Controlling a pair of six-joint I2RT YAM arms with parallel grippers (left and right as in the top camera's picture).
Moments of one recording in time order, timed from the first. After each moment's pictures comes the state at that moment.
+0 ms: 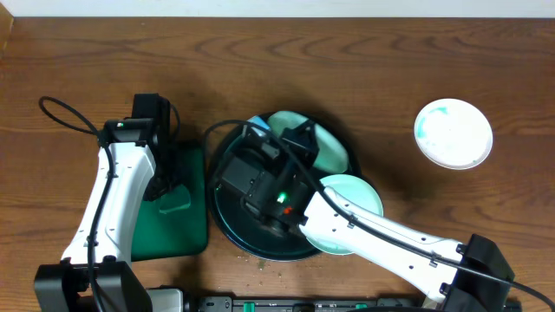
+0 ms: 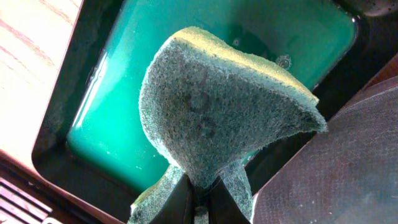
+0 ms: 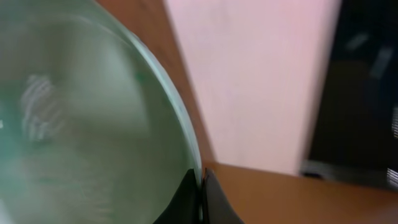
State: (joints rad) left arm 0.03 1.49 1.12 -1.17 -0.12 -0.64; right arm 1.09 1.74 1.48 -0.90 1.16 -0.26
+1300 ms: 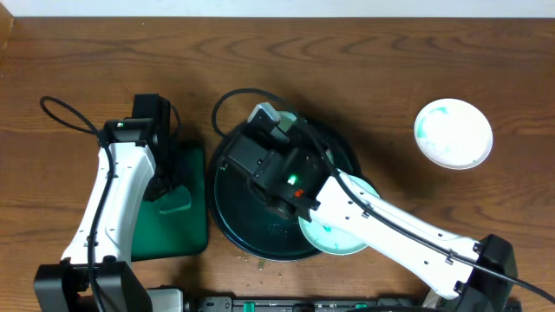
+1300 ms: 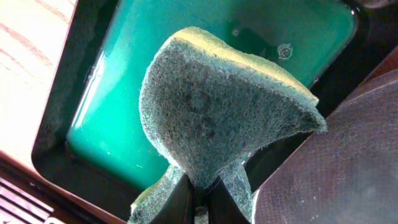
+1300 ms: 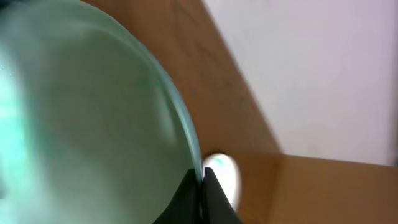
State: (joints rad) left arm 0.03 1.49 1.12 -1.17 -0.11 -0.62; right arm 1.02 1.74 1.62 -1.07 0.90 0.00
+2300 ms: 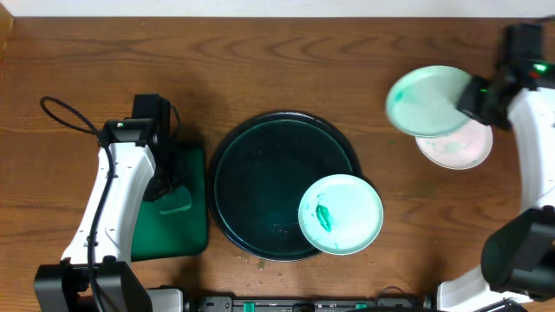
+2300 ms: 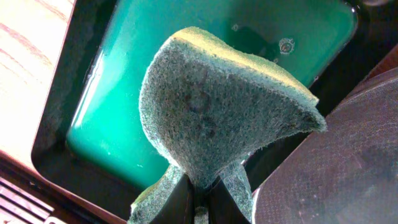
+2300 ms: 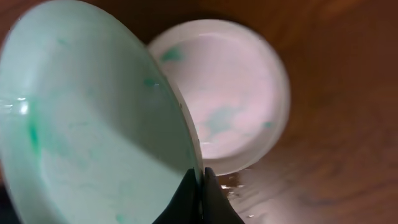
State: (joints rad) left arm 0.03 1.49 1.12 -1.18 -0.11 -0.62; right arm -0.20 1.76 1.60 -1.08 0.09 0.40
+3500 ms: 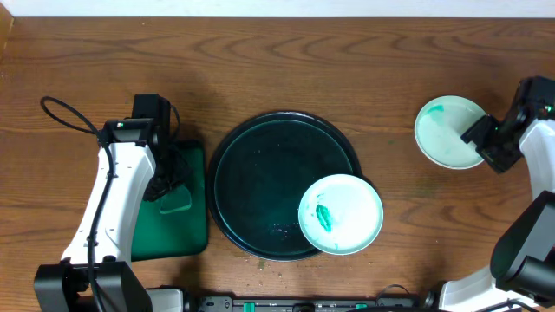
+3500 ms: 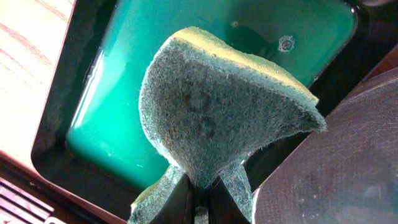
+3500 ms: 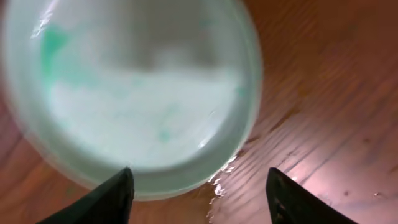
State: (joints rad) left arm 0.03 1.49 1.12 -1.18 -0.11 -0.62; right arm -0.36 1.76 1.29 -0.87 -0.07 0.45
